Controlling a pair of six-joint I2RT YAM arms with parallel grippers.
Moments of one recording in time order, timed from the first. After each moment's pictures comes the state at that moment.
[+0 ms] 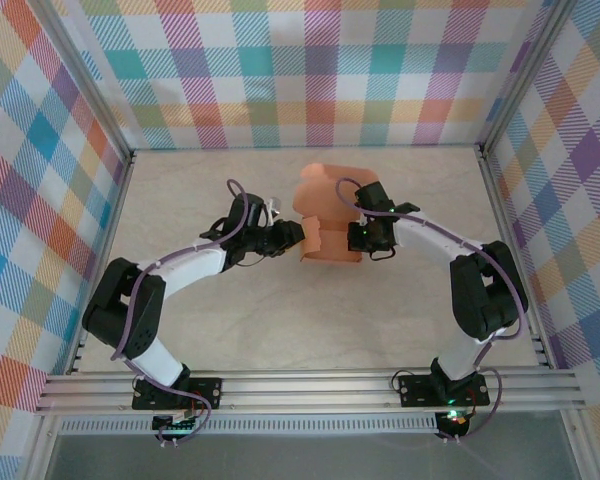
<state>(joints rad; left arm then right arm) -0.51 1.62 0.96 0.02 0.51 -0.92 0.46 1.71 1.17 -0.60 -0.07 0.43</state>
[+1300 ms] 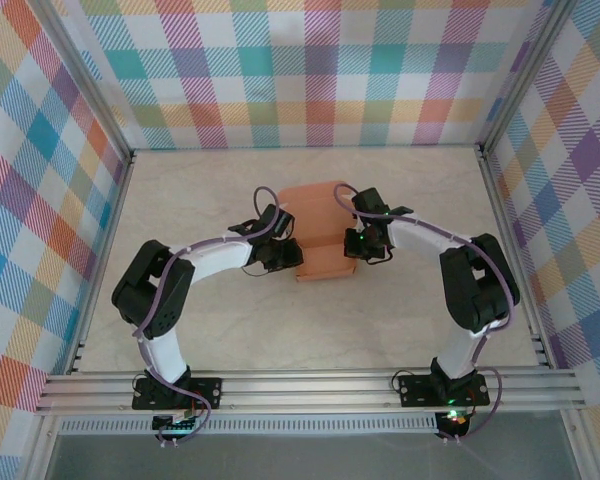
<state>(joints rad) -0.61 1.80 1.11 -0.36 0.18 -0.75 0.46 1.77 1.15 -0.57 -0.16 0.50</state>
